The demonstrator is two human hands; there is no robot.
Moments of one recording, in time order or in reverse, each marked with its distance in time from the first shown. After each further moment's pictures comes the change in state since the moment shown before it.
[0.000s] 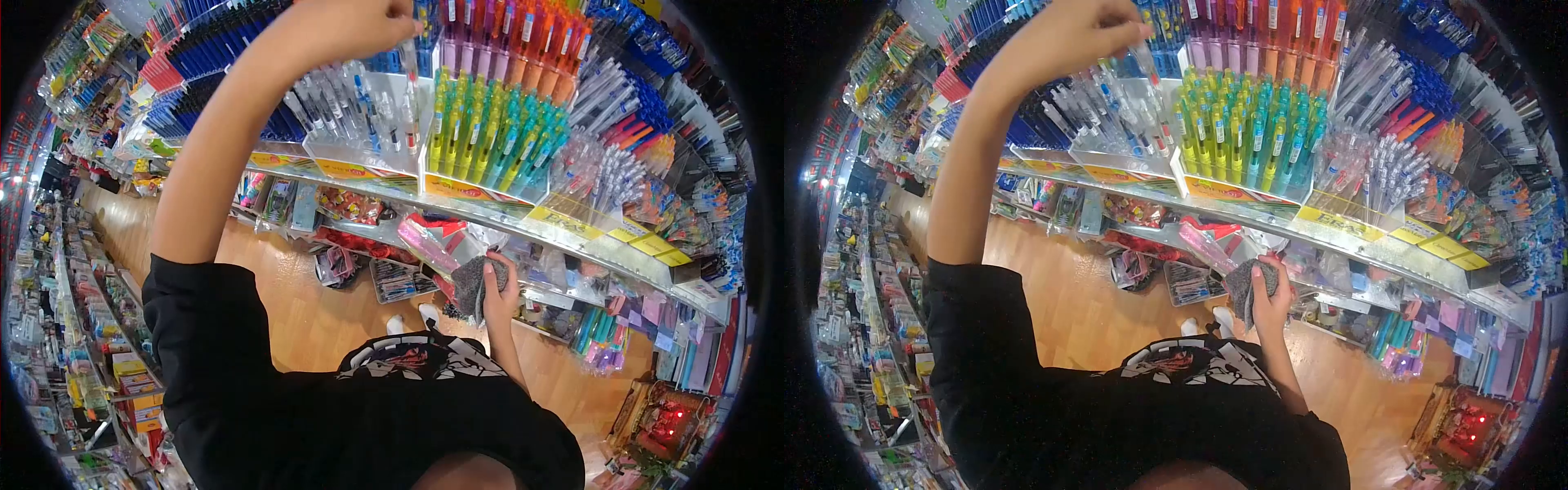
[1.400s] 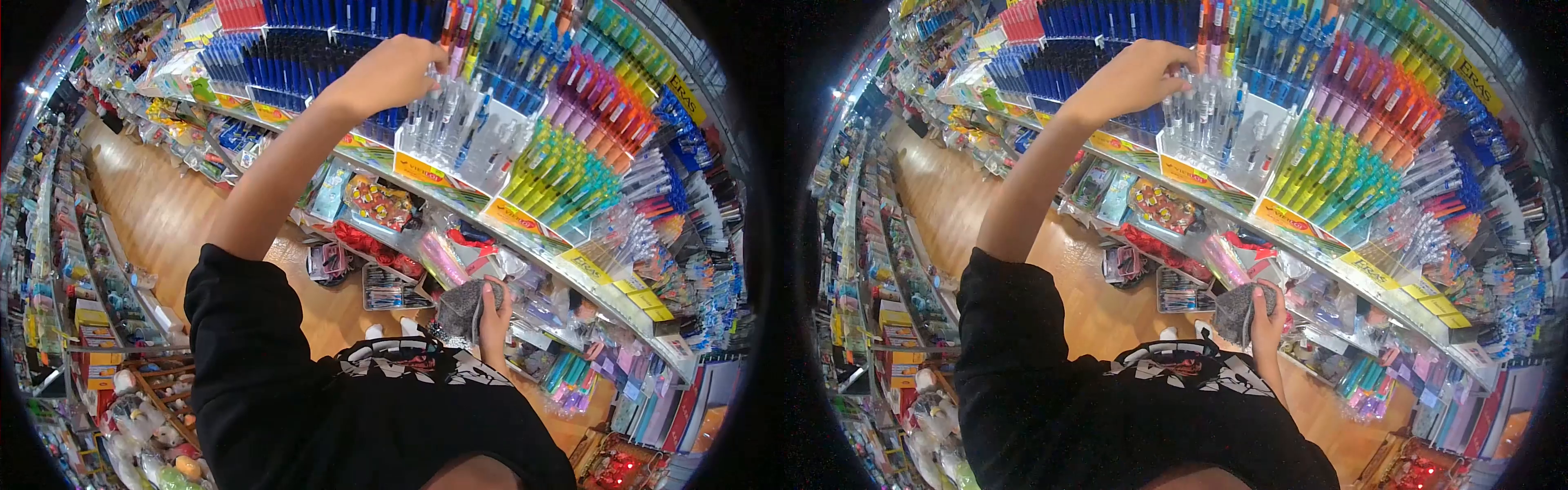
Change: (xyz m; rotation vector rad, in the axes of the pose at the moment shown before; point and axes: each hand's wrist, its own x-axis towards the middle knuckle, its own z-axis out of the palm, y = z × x) left_hand -0.045 -0.139 0.071 -0.047 0.445 0.172; right_hand -0.022 -0.020 0.047 0.036 -0.176 0.088
